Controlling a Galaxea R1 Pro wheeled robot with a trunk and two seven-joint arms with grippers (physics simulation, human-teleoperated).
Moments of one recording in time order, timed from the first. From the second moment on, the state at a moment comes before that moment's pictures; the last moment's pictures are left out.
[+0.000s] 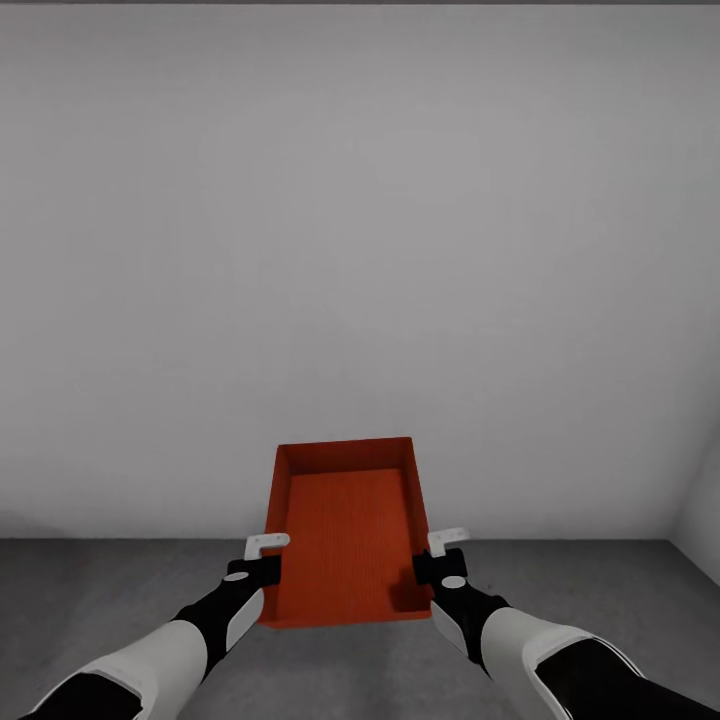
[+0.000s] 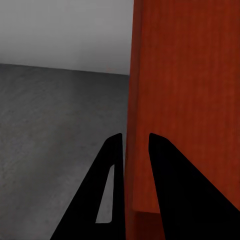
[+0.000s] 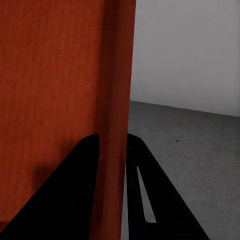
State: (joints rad) left arm -0.74 -0.05 -0.32 -0.20 0.38 0.00 0.23; right arm -0.82 0.16 0.28 0.01 -0.08 -0.17 -0.23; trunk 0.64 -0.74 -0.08
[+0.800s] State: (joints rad) left arm -0.74 -0.07 -0.22 -0.19 0.27 0.00 0.22; right arm -0.82 0.16 0.27 0.01 -0.07 -0.17 -0.23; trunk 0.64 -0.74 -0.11
